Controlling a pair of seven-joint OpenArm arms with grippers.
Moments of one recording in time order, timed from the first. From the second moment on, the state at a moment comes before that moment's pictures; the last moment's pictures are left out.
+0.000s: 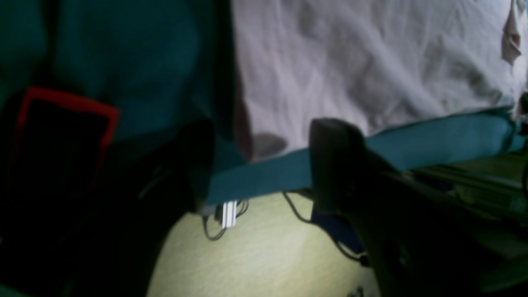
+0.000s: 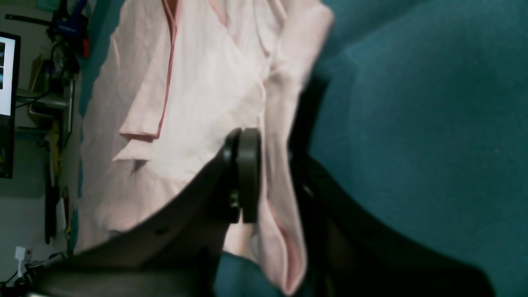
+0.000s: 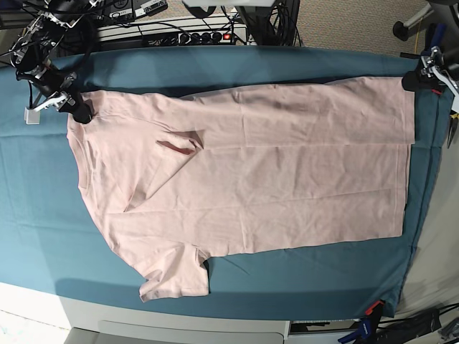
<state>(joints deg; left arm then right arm) 28.0 -33.8 -33.4 79.1 -74.3 -32.0 65.7 -6.8 17.7 52.8 70.6 63.1 35.1 -73.1</state>
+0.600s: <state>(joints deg) 27.9 -33.1 -33.8 78.9 -76.8 -33.2 66.2 -6.8 17.6 52.8 70.6 63.2 35.1 -73.1</state>
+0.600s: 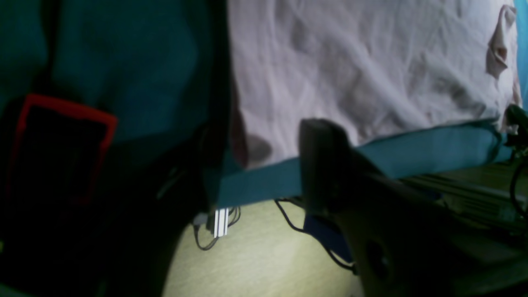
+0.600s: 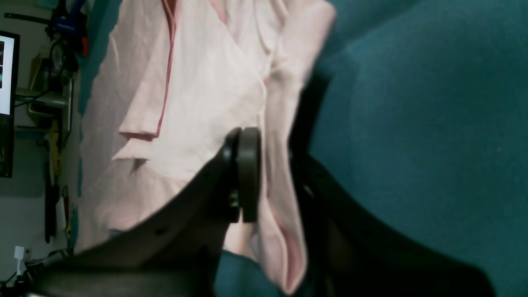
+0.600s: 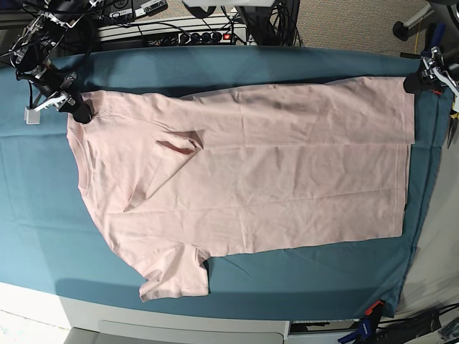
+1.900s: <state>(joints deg) 22.8 -28.8 -20.3 79.9 -76.5 -33.7 62.7 -6.8 17.6 52.8 70.6 63.7 35.1 -73.1</state>
